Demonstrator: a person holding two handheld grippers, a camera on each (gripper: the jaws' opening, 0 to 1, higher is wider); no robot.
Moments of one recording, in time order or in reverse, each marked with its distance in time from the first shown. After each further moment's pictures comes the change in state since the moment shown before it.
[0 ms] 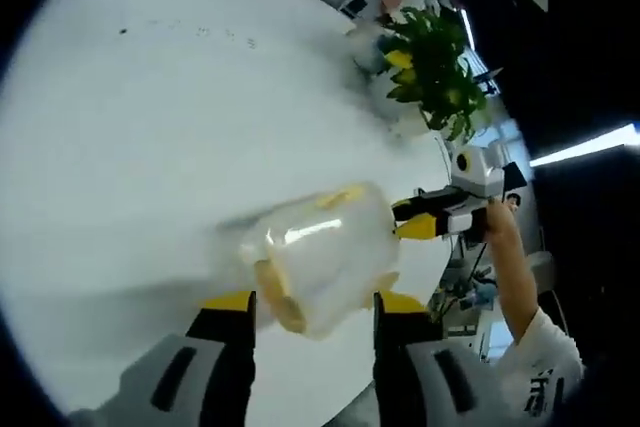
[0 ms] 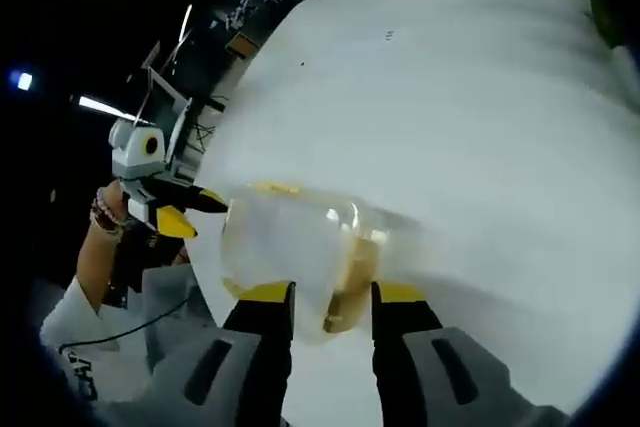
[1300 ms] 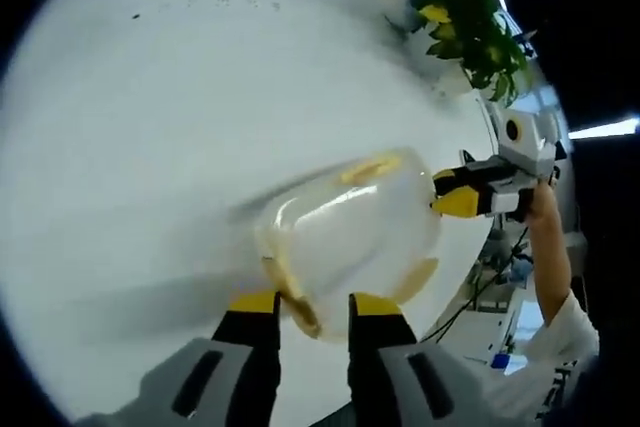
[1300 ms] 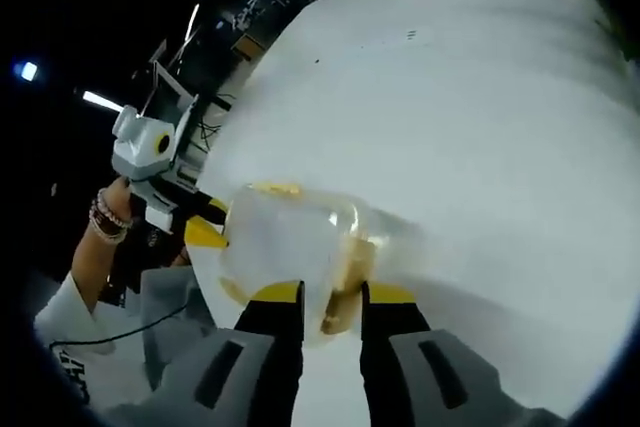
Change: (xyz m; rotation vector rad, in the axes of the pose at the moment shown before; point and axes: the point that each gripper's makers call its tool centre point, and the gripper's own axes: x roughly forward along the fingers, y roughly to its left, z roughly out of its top) left arm 0.003 0.021 -0.019 -0.002 0.147 0.141; right arm 0.023 0.020 0.000 -0.018 -0.015 0.023
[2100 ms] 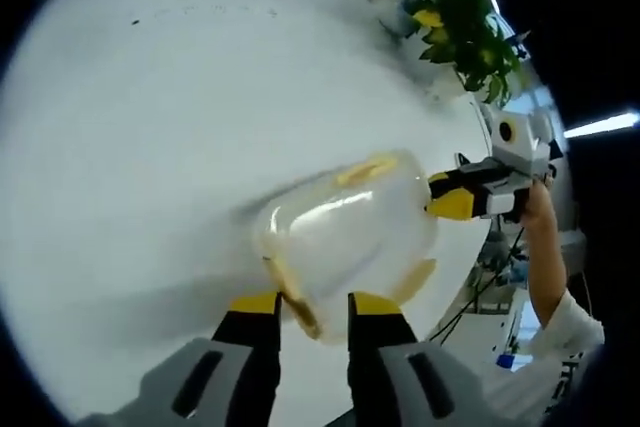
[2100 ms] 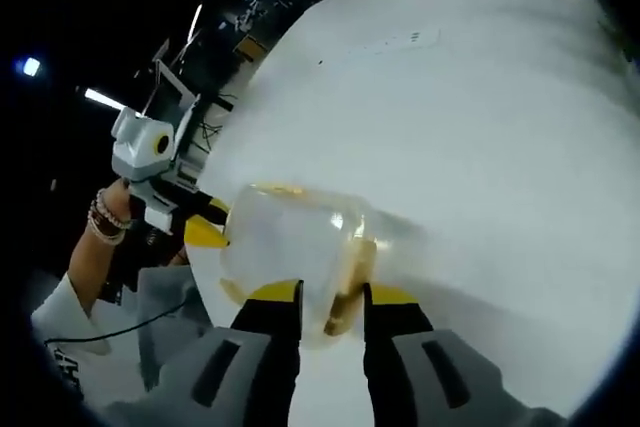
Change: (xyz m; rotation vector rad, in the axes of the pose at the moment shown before) left arm -0.002 0.011 0.001 0.030 -0.055 -0.006; right arm 0.012 0.011 0.002 -0.033 -0.014 -0.037
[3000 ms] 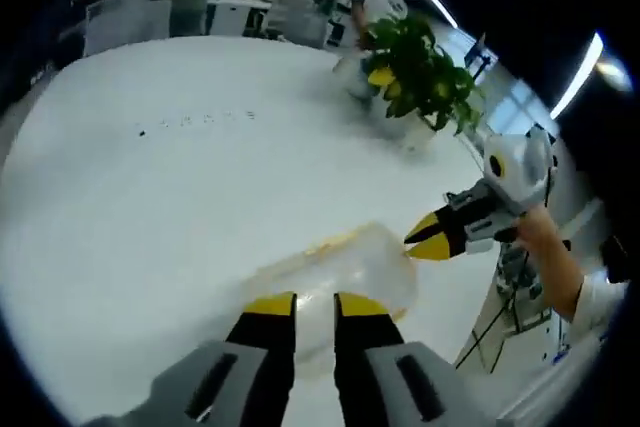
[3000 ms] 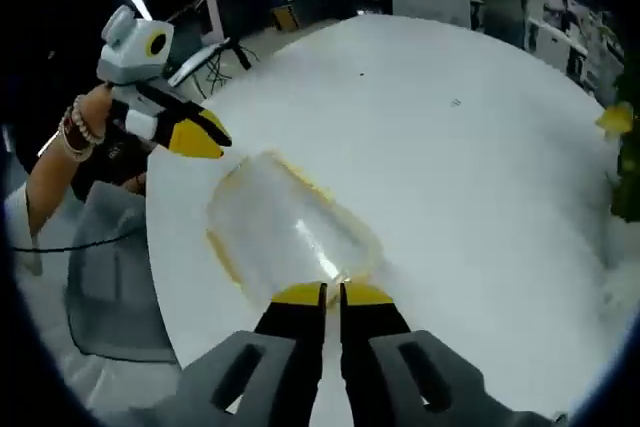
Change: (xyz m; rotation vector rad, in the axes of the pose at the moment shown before) left arm -0.050 -0.046 0.053 0.147 -0.479 -0.027; right arm -0.024 0.026 0.032 -0.594 -0.075 -0.120
